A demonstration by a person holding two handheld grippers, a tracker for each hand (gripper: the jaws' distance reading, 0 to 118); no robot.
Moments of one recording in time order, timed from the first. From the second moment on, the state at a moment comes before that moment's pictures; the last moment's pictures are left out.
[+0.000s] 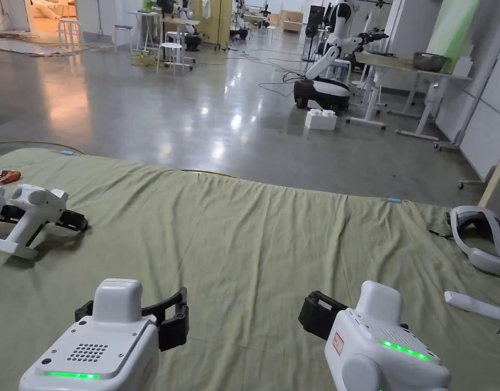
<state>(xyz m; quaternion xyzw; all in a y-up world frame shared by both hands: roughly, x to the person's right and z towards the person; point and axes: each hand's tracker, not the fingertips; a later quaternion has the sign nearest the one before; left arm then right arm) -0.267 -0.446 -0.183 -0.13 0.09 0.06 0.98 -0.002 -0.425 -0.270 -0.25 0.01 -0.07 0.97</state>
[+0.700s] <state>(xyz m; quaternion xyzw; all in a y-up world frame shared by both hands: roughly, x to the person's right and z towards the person) -0.272 -0.442 -0.191 -0.15 0.09 0.09 0.98 0.004 -0.425 -0.270 -0.26 0.06 -0.09 0.96</state>
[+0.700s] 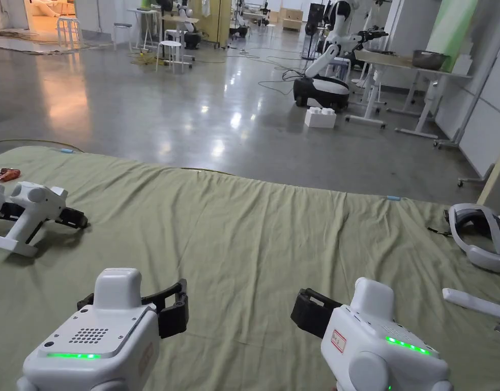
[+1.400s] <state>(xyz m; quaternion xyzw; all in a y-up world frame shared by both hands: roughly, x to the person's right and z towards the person) -0.271 -0.438 -0.193 -0.11 0.09 0.06 0.99 -0.005 -0.439 -0.247 -0.07 0.04 0.00 1.00</state>
